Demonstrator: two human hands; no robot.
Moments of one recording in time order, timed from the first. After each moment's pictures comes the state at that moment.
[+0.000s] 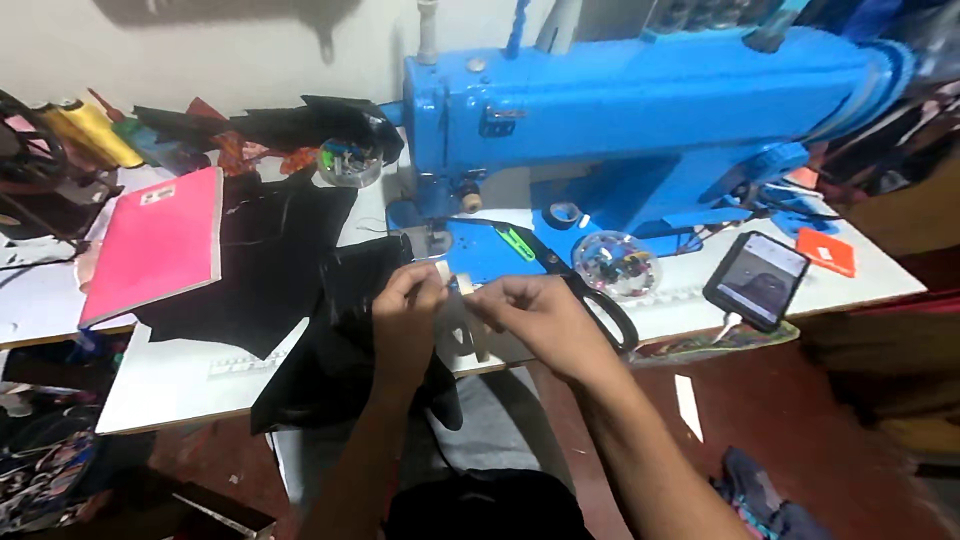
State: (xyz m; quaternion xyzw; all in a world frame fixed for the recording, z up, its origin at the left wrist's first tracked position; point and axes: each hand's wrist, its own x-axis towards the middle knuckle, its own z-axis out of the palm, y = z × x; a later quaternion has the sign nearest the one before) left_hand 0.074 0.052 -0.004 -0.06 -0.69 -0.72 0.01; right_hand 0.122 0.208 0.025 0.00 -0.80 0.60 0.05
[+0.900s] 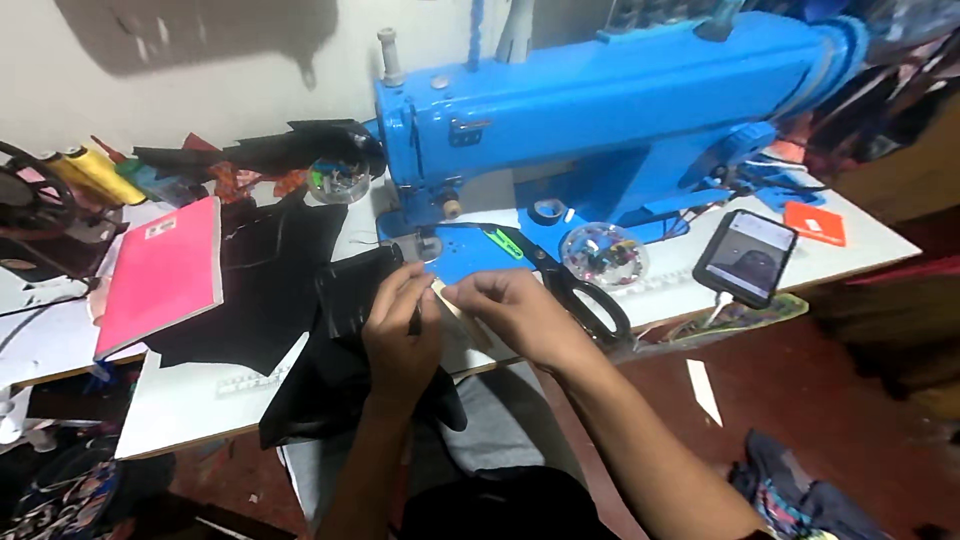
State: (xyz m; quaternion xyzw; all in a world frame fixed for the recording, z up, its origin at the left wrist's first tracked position) left_hand 0.067 0.043 -0.027 -0.30 -0.76 -0.49 0.31; right_hand 0.116 0.201 0.034 -0.01 -0.80 0.60 0.02
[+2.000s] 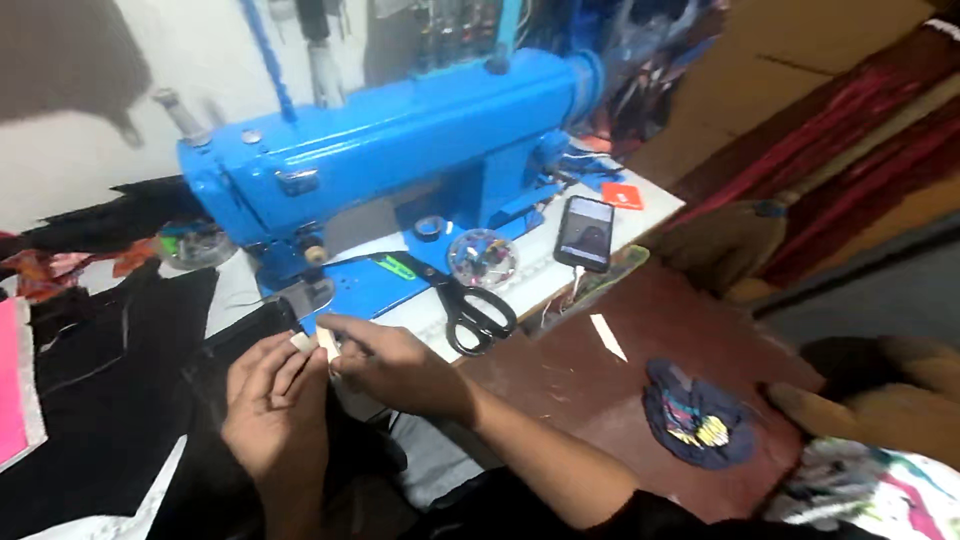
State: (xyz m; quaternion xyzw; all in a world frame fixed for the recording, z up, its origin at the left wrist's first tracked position) left_hand 0.084 0.049 -0.011 -0.21 -0.71 -0.66 0.15; right_hand 0.120 0.195 0.006 0.09 -0.80 0.59 0.08
